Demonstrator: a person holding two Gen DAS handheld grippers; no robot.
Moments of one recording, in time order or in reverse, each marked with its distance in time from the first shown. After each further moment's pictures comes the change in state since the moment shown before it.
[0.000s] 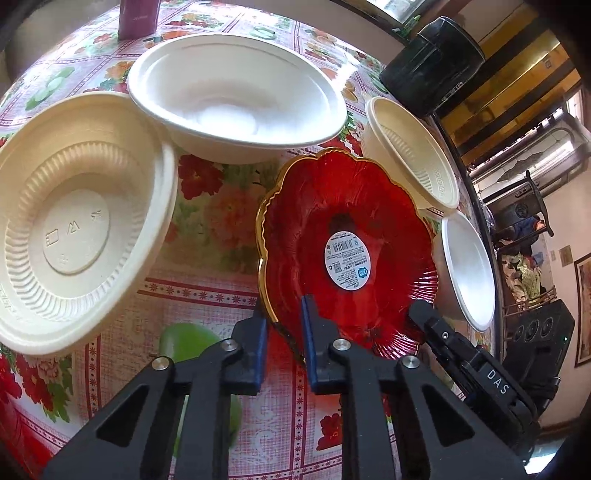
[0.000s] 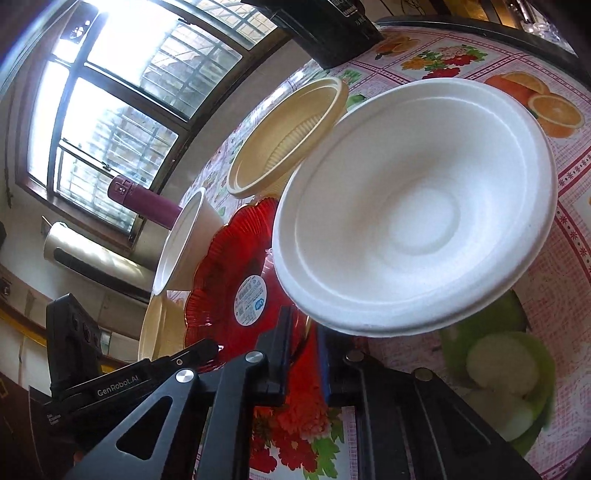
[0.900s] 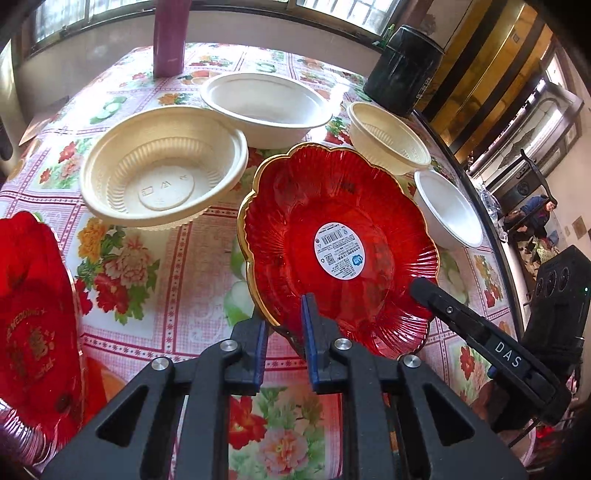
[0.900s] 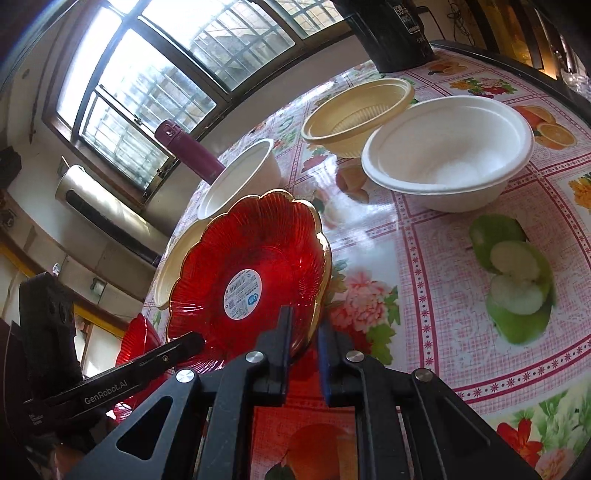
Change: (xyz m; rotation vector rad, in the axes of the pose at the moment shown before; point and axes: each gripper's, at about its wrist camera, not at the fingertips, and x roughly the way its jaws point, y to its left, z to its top) left arm -0.078 0.014 -0.078 0.117 -0.144 0.088; right arm -0.031 0.051 -0.053 -0.212 0.015 0.015
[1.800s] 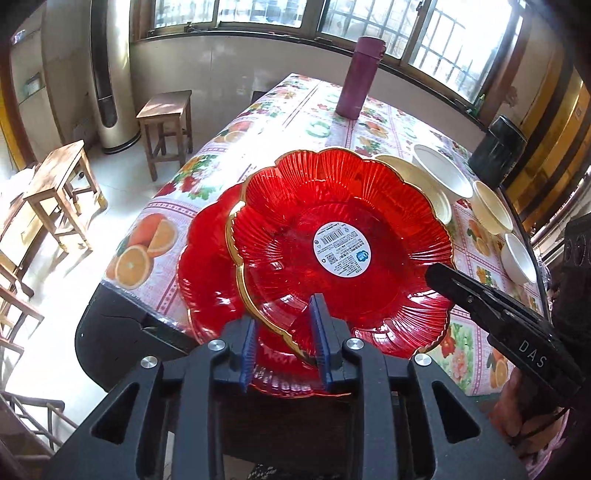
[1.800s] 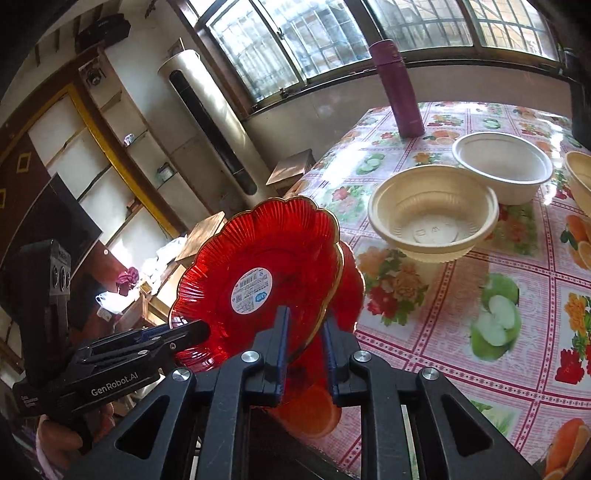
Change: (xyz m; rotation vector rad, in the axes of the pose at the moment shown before) left arm -0.114 0.172 -0.067 -0.241 -0.136 0.254; right arm 0.067 0.233 -0.081 -0.485 0.163 0.194
